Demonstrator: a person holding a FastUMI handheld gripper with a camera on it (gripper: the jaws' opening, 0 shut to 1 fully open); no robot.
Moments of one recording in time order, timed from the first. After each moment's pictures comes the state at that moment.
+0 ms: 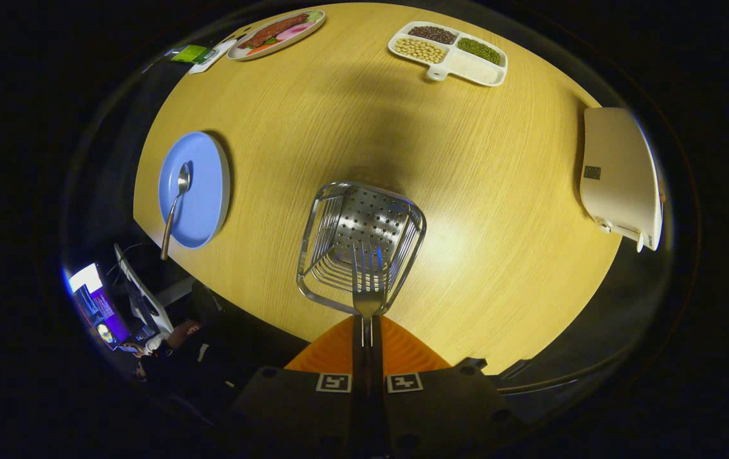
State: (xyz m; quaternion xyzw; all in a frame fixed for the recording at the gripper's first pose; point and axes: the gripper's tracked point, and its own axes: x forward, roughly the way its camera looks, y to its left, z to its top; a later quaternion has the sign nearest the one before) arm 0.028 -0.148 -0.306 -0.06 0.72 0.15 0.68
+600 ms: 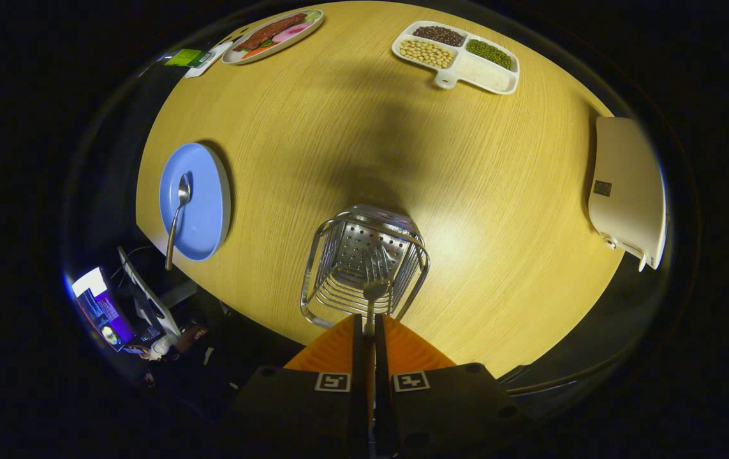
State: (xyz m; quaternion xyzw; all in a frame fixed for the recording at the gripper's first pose) arm 0.052 -0.139 -0.308 -0.03 0.71 0.16 0.69
